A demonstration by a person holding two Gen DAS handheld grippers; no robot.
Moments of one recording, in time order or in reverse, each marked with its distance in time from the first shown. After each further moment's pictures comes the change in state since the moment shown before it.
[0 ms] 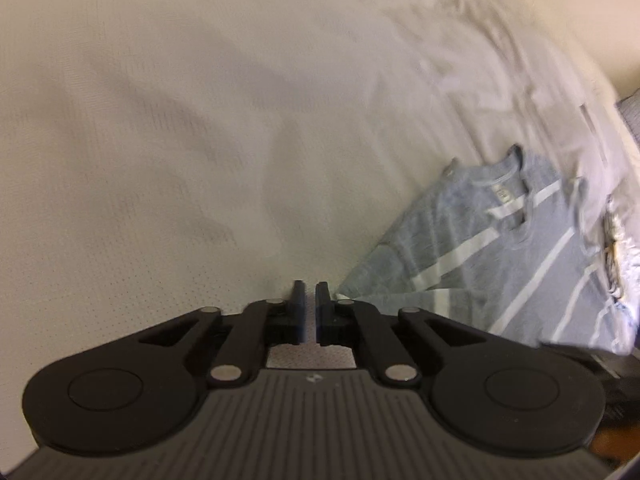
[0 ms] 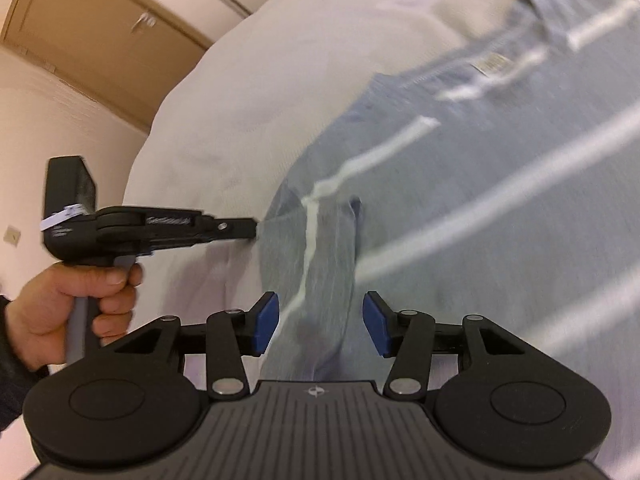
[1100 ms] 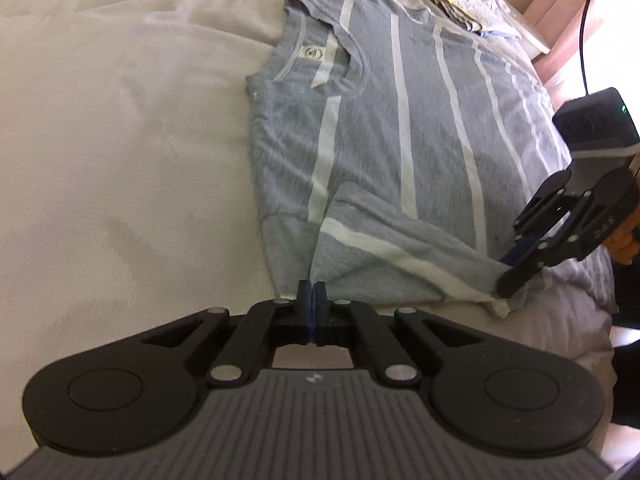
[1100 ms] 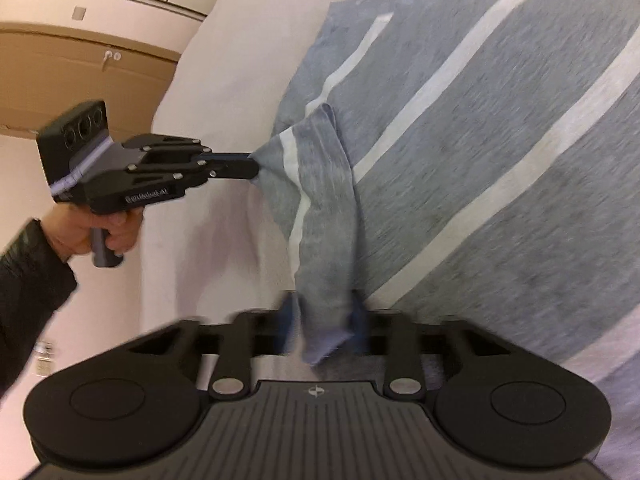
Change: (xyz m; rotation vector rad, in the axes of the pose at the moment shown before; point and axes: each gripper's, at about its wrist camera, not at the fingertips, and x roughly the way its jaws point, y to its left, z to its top) left arm 0.026 -0.043 0.059 0.852 0.369 -0.290; right arm -0.013 -0.014 -0.063 0.325 0.075 0.140
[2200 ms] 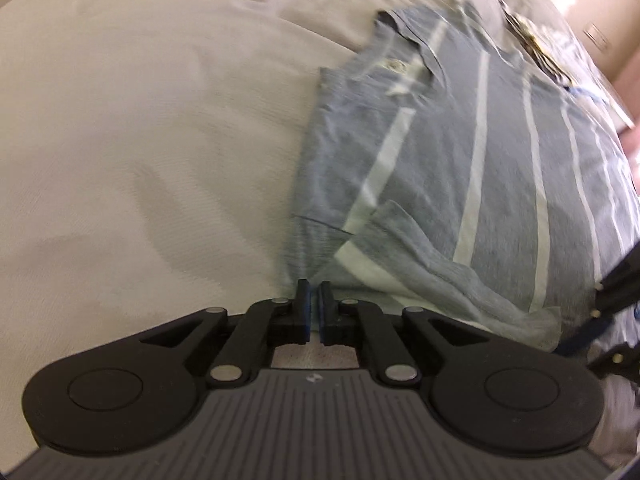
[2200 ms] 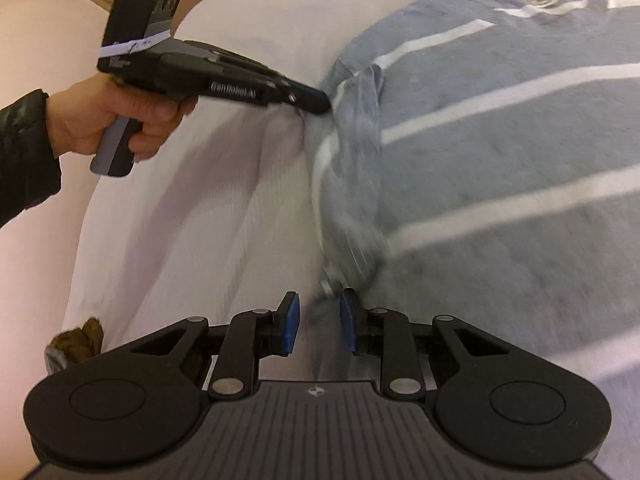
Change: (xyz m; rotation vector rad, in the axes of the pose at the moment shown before) left arm 0.021 -0.018 -0.027 -0.245 -0.140 0.231; right arm 0.014 0.049 -0.038 -0.431 0.112 -0.218
